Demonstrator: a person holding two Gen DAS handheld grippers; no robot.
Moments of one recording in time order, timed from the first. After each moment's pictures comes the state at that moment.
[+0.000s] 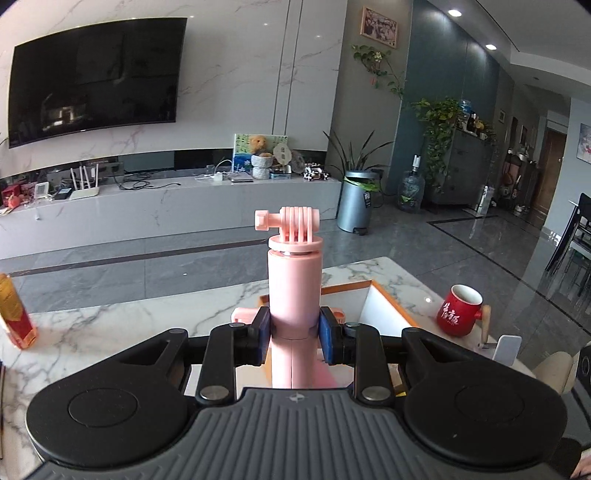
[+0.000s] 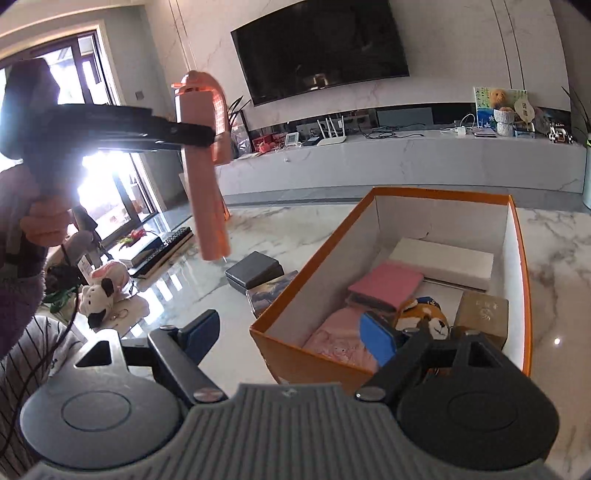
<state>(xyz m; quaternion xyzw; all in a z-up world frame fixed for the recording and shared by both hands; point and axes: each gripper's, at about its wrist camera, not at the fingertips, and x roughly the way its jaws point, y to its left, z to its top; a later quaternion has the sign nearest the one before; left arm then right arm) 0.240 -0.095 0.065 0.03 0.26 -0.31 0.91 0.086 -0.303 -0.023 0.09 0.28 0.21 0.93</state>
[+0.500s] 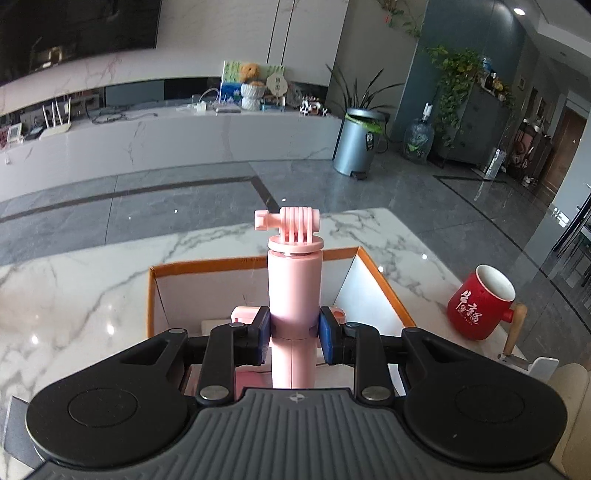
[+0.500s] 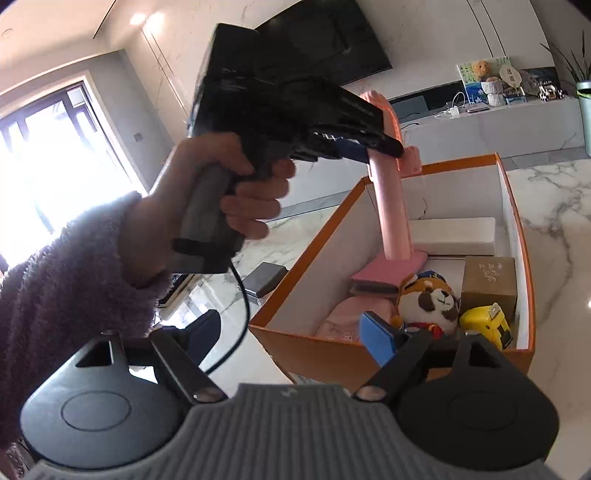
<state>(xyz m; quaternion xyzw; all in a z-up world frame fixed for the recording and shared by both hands) 0.331 -0.232 -0.037 0.03 0.37 -0.29 0.88 0.084 -0.336 -0.048 0.19 0.27 0.23 0.91</state>
